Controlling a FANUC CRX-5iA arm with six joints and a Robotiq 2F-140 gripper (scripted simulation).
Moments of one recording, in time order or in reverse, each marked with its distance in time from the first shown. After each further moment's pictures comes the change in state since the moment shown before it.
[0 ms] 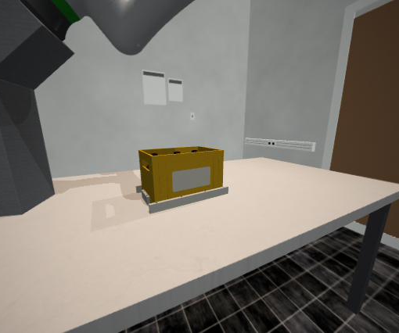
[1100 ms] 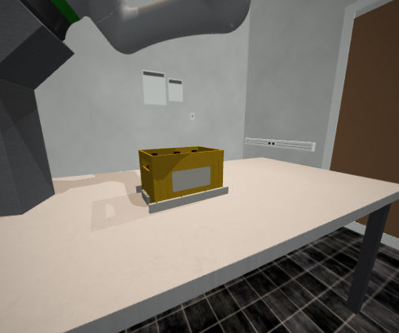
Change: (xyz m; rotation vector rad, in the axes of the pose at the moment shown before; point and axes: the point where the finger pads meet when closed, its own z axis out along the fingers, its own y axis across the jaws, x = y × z) arm -0.180 0.263 -0.168 -0.775 -0.225 0.574
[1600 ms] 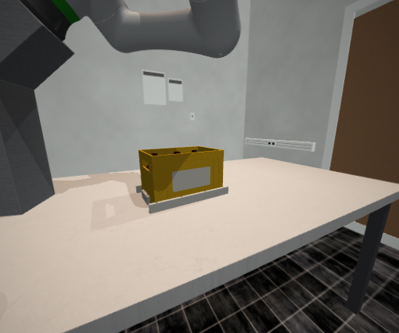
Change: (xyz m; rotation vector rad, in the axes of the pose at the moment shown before) arm -0.022 0.161 -0.037 -0.364 -0.009 0.241
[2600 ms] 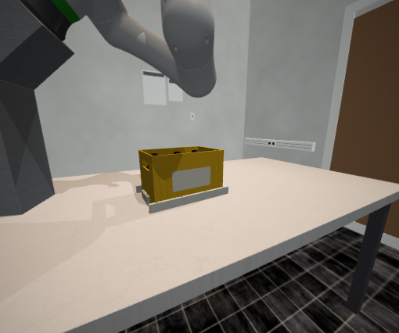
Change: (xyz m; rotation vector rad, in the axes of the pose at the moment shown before) arm -0.008 0.308 -0.115 -0.716 0.131 0.426
